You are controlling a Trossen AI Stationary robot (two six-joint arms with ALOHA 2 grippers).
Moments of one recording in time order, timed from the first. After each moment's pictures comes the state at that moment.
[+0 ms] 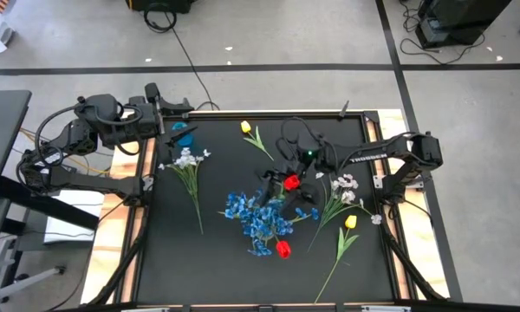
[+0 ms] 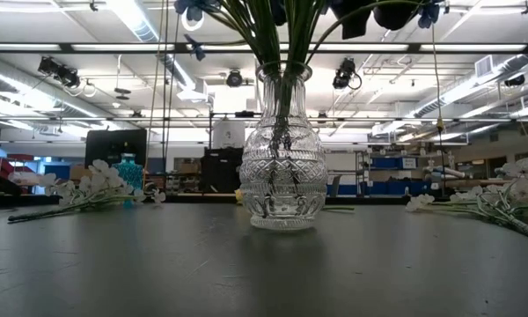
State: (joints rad) left arm 0.19 0.86 1.32 -0.48 -0.09 0.22; right arm -0.10 1.64 1.10 0.65 -1.10 0.50
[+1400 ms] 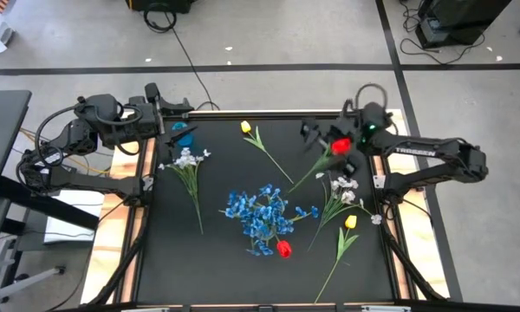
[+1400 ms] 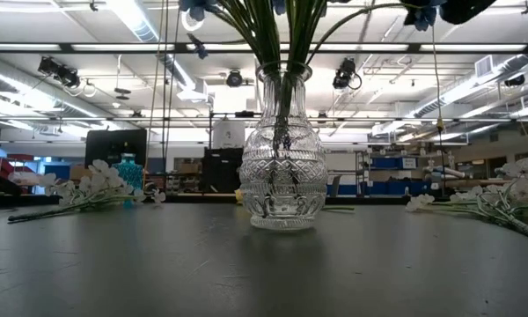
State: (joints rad) left arm 0.19 0.86 1.32 -0.48 -0.09 0.22; right arm -0.36 1.18 0.85 0.79 -1.02 0.42
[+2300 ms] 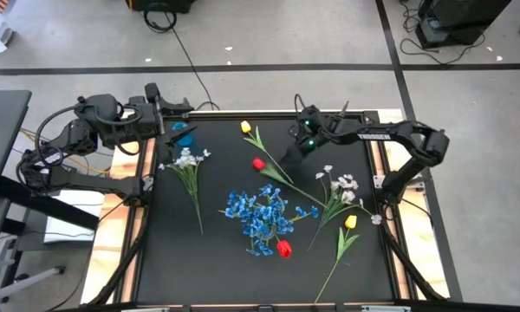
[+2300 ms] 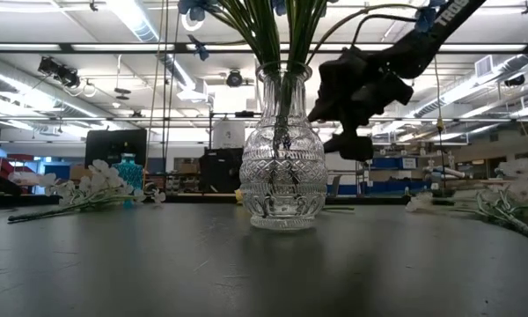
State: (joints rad) left arm 0.19 0.86 1.32 -0.48 -0.09 0.22; right arm -0.56 1.59 0.90 -0.09 -0.75 0.57
